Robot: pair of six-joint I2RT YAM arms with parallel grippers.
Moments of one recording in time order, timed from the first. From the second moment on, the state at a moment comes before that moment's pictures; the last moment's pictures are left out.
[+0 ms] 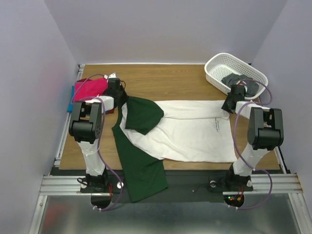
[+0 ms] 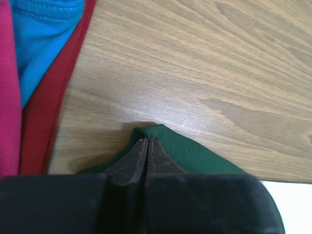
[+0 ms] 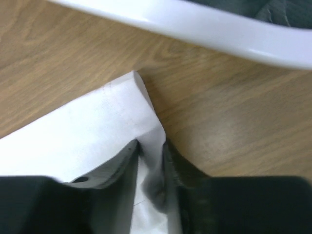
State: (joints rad) left arm -0.14 1.94 1.15 0.14 -0.01 -0.55; right arm -0.10 1.79 0.99 -0.05 0.16 0.34
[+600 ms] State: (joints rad) left arm -0.11 1.95 1.18 0.13 0.00 -0.54; right arm -0.12 1.81 1.00 0.01 0.12 0.35
